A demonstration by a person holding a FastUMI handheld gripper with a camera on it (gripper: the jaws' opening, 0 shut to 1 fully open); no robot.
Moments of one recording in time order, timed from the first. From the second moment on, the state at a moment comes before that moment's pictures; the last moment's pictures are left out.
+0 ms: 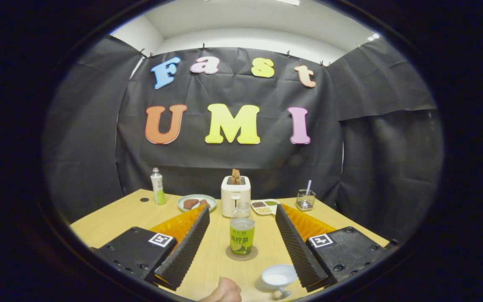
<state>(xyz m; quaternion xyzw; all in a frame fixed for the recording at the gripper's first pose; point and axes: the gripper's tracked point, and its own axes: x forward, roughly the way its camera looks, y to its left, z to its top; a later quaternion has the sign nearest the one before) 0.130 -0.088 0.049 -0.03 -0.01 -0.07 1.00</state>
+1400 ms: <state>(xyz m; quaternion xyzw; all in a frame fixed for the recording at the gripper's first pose) -0.041 -0.078 0.009 -0.01 -0.02 -0.05 1.00</state>
